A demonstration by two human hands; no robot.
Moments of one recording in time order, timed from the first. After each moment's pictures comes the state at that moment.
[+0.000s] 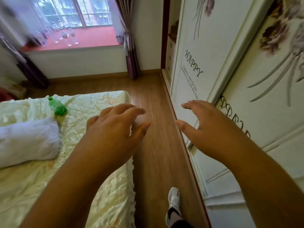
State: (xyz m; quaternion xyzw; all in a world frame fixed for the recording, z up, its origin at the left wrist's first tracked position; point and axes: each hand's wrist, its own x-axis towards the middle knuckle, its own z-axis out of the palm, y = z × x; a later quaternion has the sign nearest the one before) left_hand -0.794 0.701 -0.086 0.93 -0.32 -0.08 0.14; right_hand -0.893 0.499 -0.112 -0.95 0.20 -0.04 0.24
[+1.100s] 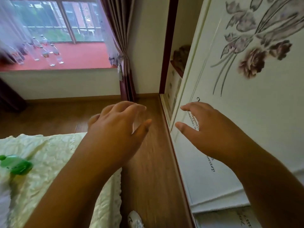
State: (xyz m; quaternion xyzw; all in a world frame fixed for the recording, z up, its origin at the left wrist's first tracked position) left_hand -0.360 0.444 -0.078 0.93 -0.32 -0.05 0.16; right_hand -0.458 0.245 -0.087 -0.96 0.21 -0.03 0.19
